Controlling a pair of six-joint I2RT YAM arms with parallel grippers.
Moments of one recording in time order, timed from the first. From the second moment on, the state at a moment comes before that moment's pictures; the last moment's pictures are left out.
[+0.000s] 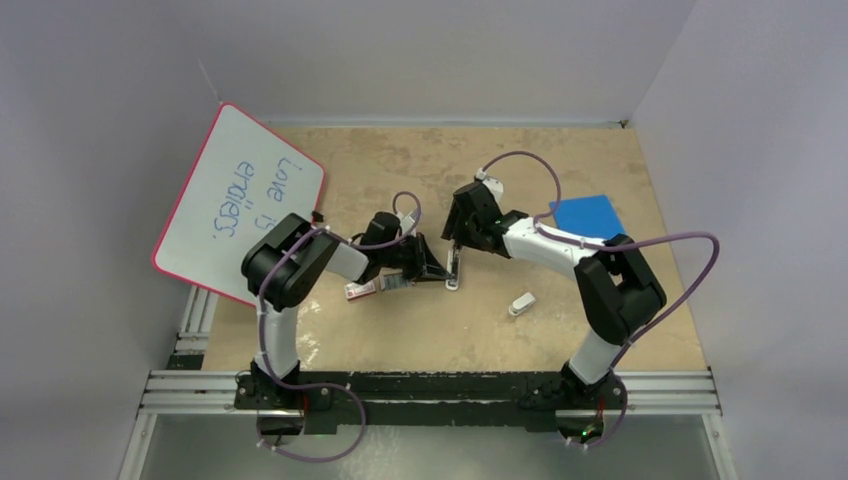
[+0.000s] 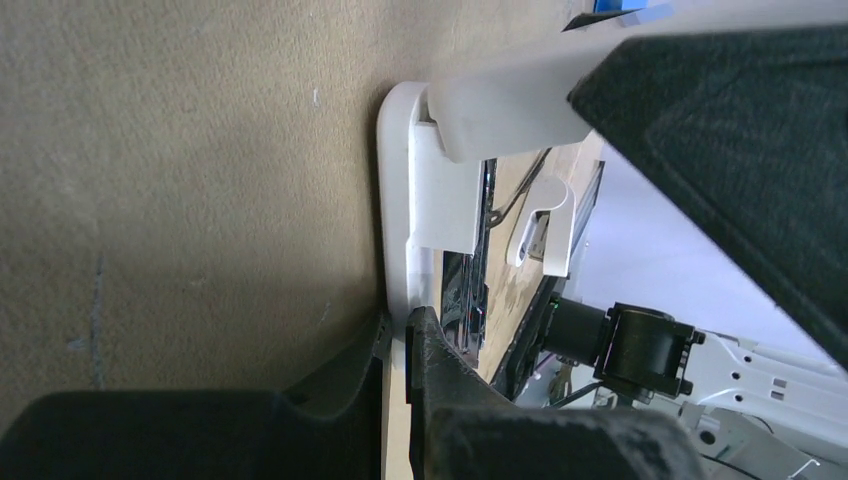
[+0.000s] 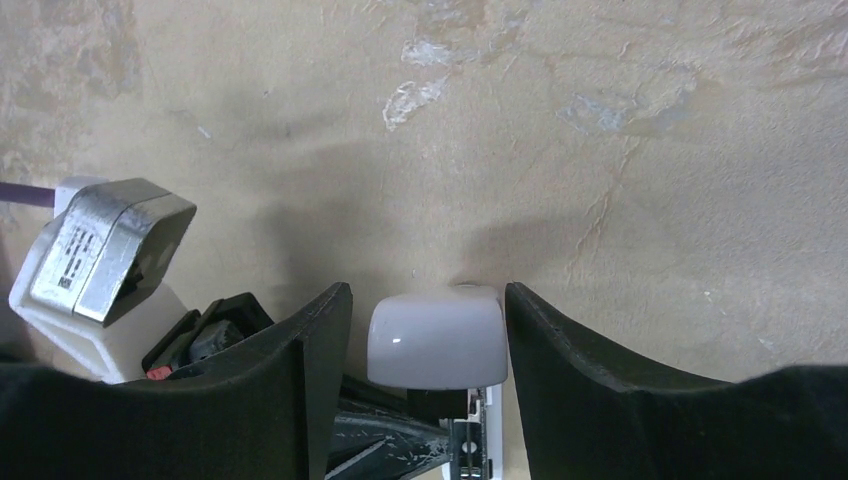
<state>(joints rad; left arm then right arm) -0.59 1.99 0.80 0.58 0.66 -0.98 0.62 1.70 1.06 -0.23 0.21 0.81</state>
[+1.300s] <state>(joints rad) -0.54 2.06 1.09 0.21 0.61 -0.88 0.63 1.51 1.06 -0.33 0.26 0.80</state>
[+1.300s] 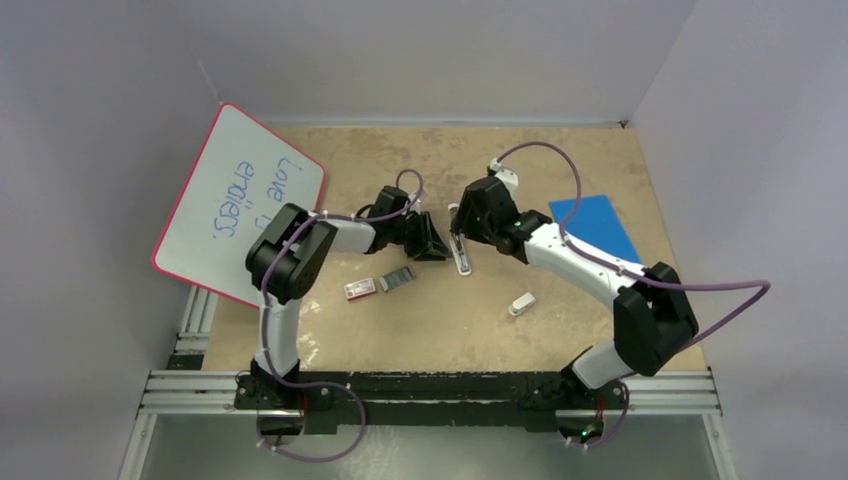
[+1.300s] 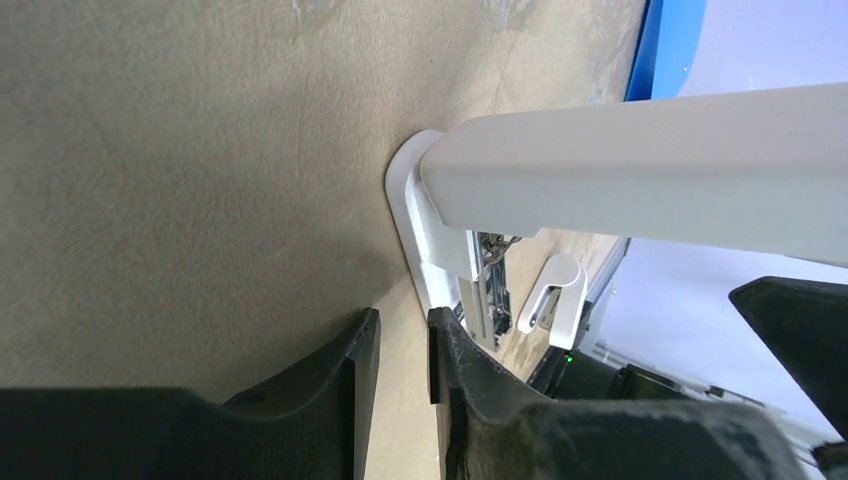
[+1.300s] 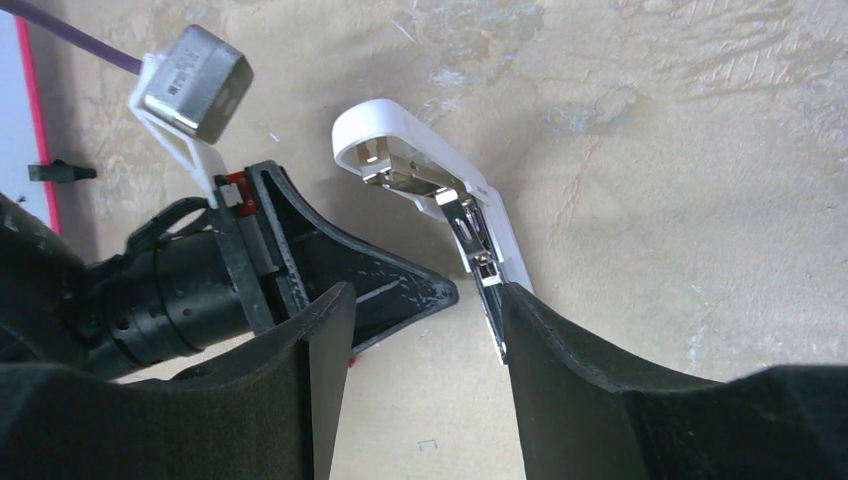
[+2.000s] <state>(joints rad) -0.56 1.52 0.94 -0.06 0.44 -0.61 0.63 1.15 0.78 -0.72 0.47 1.15</state>
